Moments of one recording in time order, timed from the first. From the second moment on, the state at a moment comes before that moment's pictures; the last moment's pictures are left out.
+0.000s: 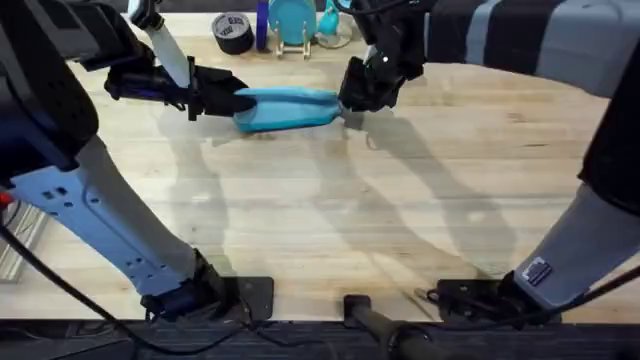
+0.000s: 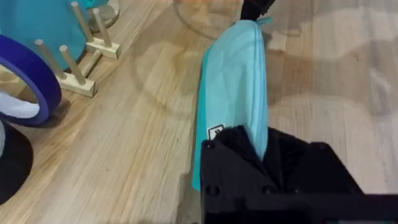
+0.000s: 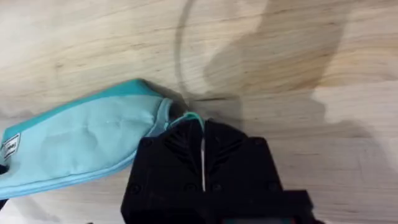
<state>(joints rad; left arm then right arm) 0.37 2.09 1.42 -1.20 1.12 1.78 0.49 1.99 1.45 -0.66 -0.03 0.76</state>
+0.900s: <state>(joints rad) 0.39 2.09 1.42 -1.20 1.12 1.78 0.46 1.92 1.98 -1.46 -0.05 0.20</state>
